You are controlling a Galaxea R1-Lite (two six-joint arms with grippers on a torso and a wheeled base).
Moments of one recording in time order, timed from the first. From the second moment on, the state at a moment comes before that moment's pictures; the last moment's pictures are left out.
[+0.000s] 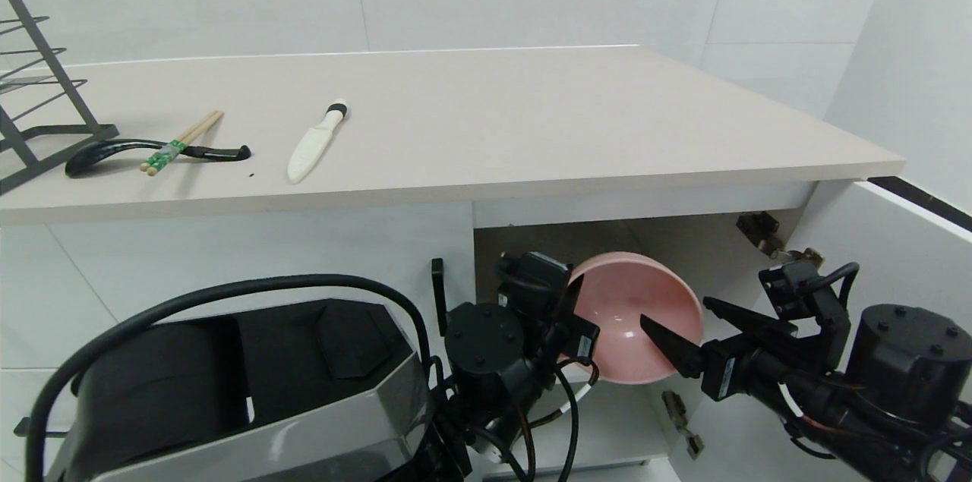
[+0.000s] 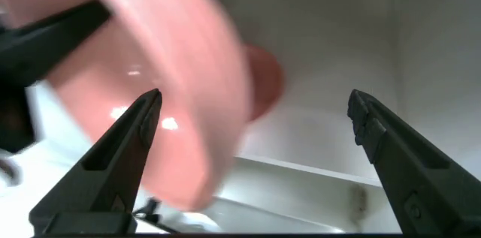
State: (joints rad) left arm -0.95 2.35 -0.89 -1.57 0.33 0.07; right arm 0.47 1.88 -0.07 -1.57 -0.04 0.15
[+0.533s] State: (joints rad) left arm -0.97 2.34 -0.89 -1.57 0.33 0.08; right arm 0.48 1.87 -0.08 -1.57 -0.04 0.15
